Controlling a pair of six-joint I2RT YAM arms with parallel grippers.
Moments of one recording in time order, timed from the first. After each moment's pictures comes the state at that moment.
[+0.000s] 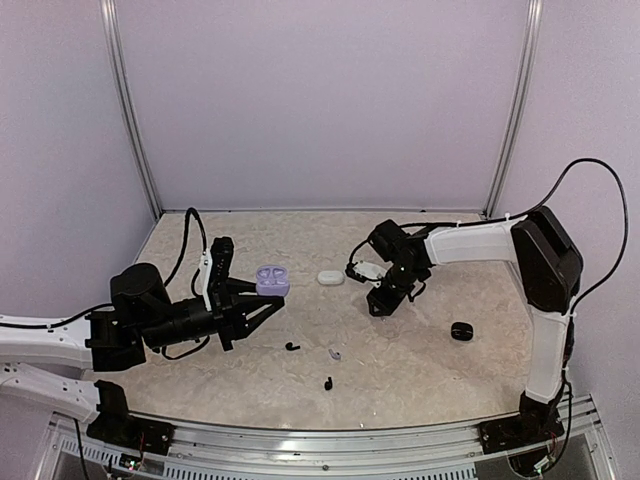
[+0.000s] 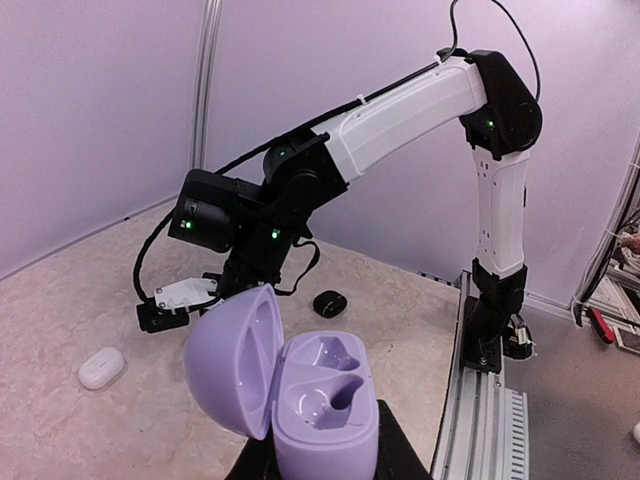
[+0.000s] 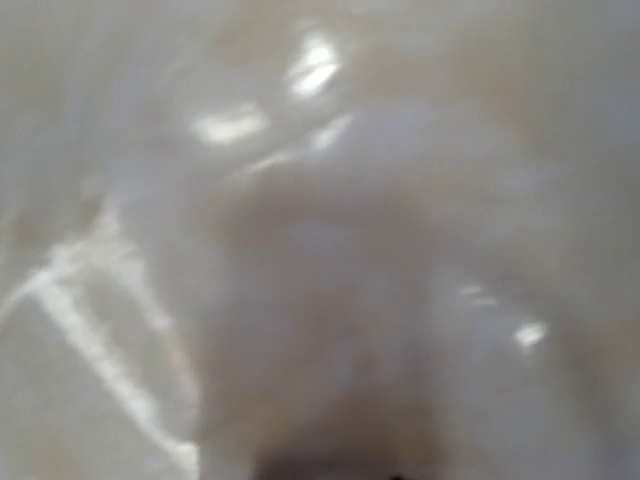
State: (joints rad) left arm -1.07 0.96 0.50 0.45 0.09 -0.17; right arm 0.67 1.99 1.36 -0.60 -0.09 -0.25
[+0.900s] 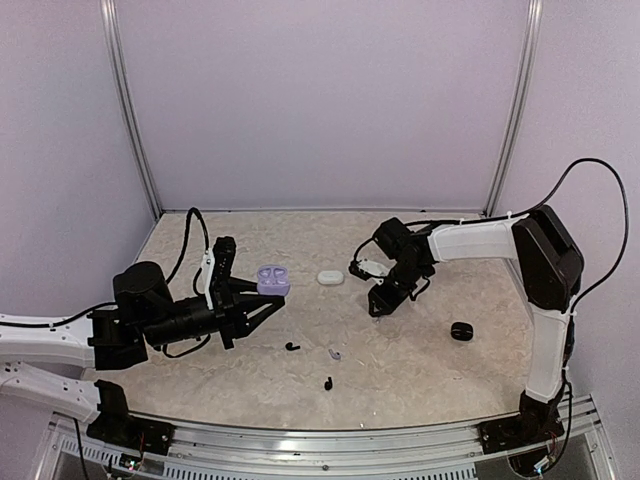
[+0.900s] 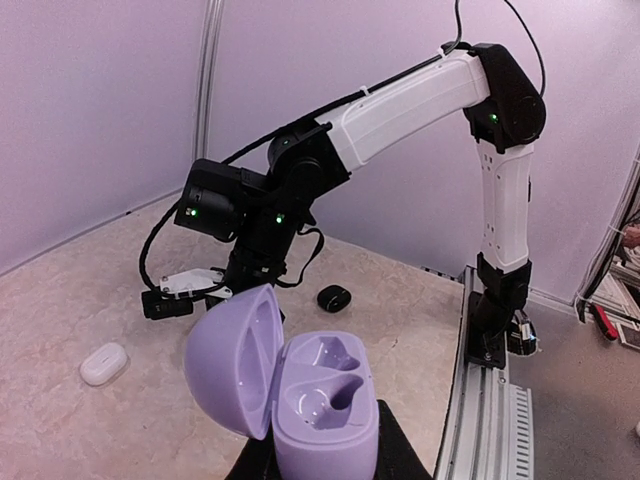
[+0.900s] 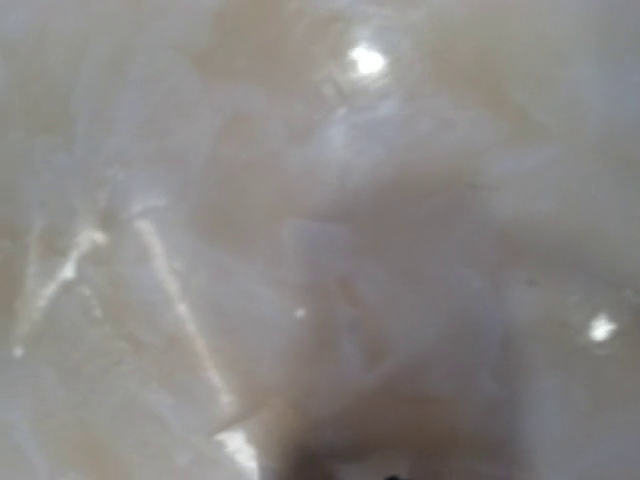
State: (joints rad) left arm -1.05 0.98 0.50 0.46 0.12 -0.16; right arm 0.63 2.00 1.37 -0.62 -0.19 -0.18
